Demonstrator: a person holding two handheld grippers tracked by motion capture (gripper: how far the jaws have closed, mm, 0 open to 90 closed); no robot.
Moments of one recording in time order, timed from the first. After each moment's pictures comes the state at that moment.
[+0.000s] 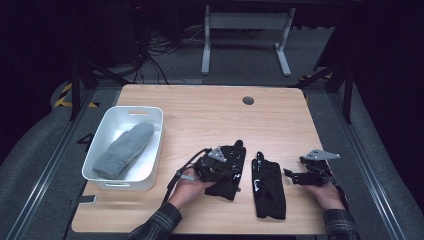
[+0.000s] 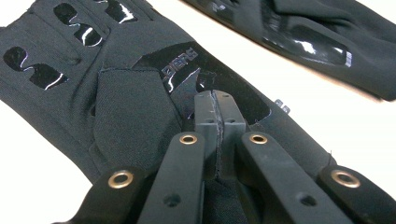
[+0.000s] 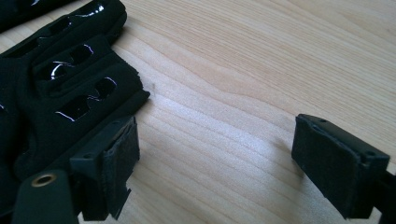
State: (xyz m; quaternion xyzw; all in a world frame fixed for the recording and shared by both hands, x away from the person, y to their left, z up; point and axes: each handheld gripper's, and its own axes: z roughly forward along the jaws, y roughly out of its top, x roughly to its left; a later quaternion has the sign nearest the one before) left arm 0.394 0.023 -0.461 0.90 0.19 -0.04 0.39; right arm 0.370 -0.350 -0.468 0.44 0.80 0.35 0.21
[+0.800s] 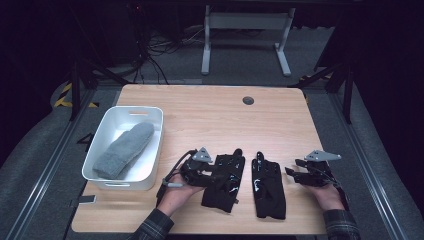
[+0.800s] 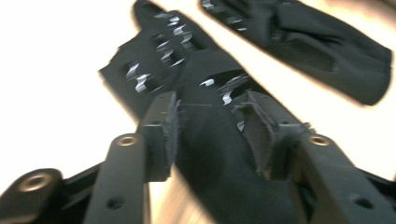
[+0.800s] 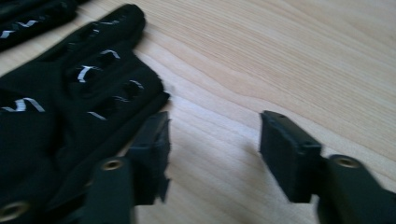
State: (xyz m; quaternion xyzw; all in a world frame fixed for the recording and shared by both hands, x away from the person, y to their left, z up) left arm 0.376 0.061 -0.440 0.88 0.26 0.01 0.41; right arm 0.360 -0.344 -0.457 0.44 0.81 0.35 0.20
